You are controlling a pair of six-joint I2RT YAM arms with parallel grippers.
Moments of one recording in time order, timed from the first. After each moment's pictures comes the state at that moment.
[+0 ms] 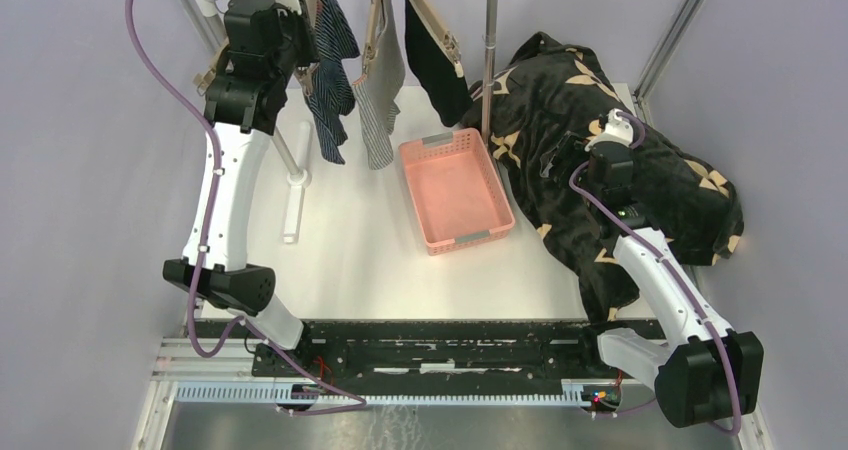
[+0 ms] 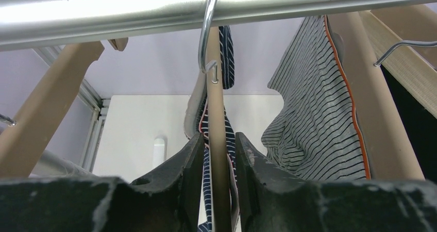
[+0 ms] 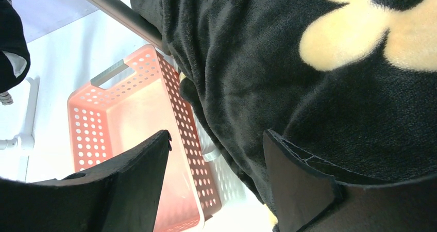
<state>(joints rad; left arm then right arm) -0.22 1.63 2.14 -0.67 -0.20 -0.07 0.17 1.08 0.83 -0.12 0.12 0.46</state>
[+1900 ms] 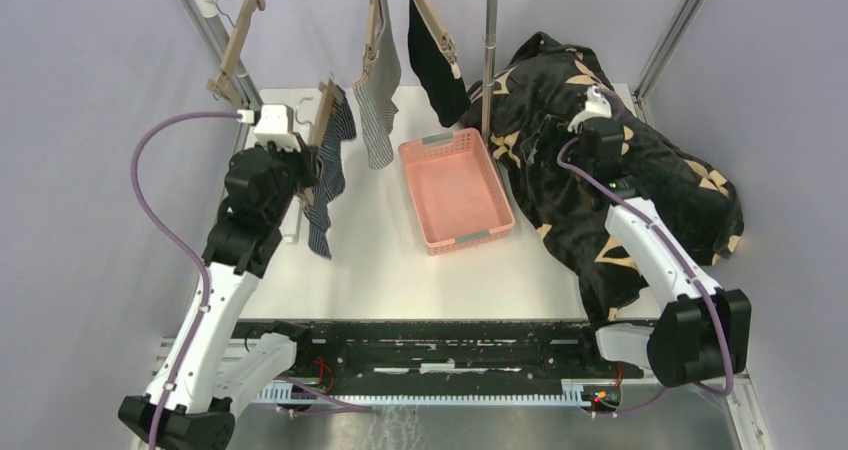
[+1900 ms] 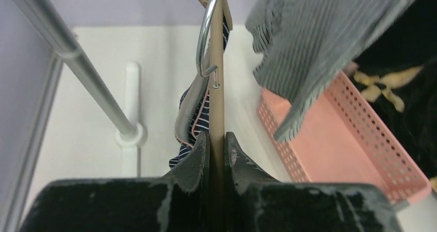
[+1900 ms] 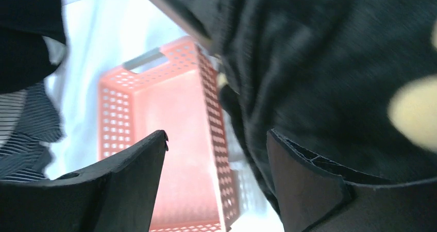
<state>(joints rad) -0.25 0.89 1.05 -0.29 -0.12 -0.10 0.18 1.23 0.94 -0.11 -0.04 0.41</state>
